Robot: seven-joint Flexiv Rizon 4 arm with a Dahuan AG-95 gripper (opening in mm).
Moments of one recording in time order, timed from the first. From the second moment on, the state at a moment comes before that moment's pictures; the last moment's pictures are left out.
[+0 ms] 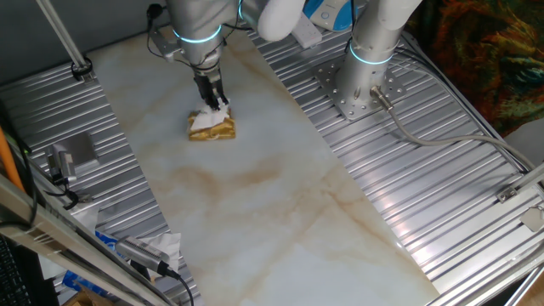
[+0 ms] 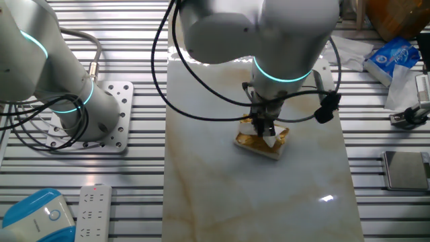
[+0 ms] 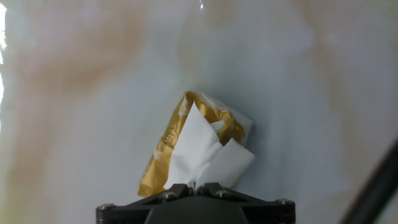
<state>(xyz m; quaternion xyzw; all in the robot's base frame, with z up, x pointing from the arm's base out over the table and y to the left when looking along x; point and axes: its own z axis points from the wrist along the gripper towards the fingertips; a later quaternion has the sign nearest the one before) 0.469 -0.057 0.105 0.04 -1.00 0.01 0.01</state>
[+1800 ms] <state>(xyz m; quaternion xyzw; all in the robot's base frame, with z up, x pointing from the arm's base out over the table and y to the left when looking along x) 0.481 -0.062 0.152 0.04 -1.00 -0.01 0.03</state>
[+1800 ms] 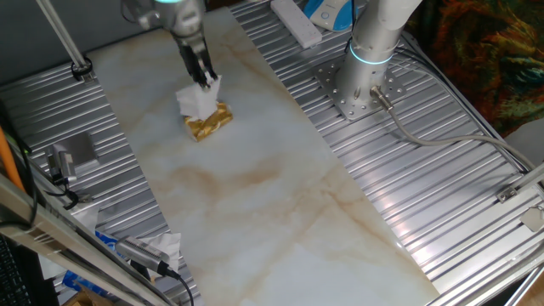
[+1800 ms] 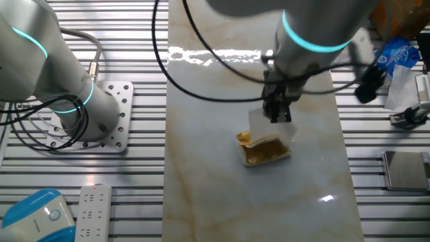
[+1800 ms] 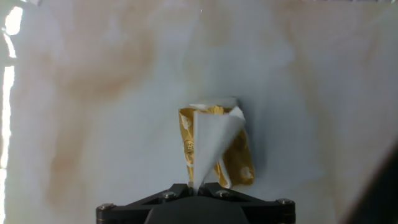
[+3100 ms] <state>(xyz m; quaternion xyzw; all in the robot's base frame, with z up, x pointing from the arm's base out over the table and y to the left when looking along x) 0.509 -0.033 0.229 0.01 -1.00 -0.04 0.02</state>
